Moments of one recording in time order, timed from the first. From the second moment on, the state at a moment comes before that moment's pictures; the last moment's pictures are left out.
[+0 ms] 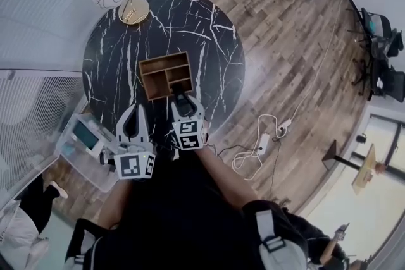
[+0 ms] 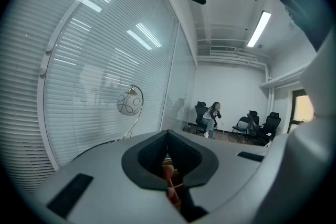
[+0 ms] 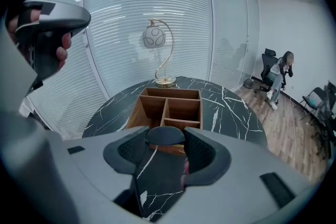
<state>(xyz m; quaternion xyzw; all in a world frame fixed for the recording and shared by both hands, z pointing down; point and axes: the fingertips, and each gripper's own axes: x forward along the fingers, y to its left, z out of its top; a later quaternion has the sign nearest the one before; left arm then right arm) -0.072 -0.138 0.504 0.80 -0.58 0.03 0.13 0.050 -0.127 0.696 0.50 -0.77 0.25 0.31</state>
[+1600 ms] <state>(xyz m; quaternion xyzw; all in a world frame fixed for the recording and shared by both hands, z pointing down) -0.082 -0.106 0.438 0.81 -0.58 -0.02 0.06 0.052 -0.110 0.657 0.52 -0.78 0.21 0.28</state>
